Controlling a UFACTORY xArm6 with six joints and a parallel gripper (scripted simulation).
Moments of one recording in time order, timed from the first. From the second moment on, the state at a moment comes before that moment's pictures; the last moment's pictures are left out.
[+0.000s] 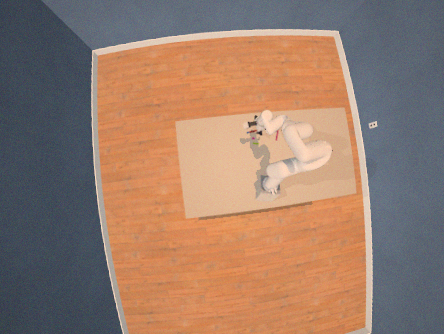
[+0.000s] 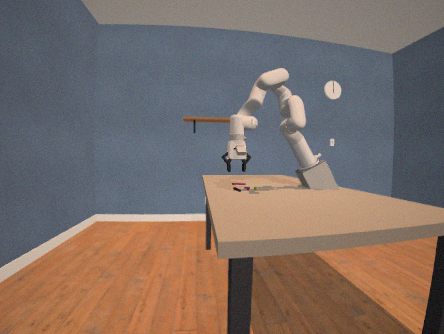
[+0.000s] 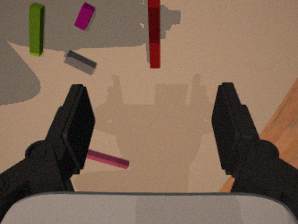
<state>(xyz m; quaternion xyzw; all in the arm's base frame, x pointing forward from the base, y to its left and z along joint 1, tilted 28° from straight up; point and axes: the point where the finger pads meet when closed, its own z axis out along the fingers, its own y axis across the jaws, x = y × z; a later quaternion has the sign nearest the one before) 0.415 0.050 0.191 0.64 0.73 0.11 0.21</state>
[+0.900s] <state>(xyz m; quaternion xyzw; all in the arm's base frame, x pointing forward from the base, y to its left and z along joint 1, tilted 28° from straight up) 0.408 0.052 0.205 0.64 0.73 0.11 0.21</state>
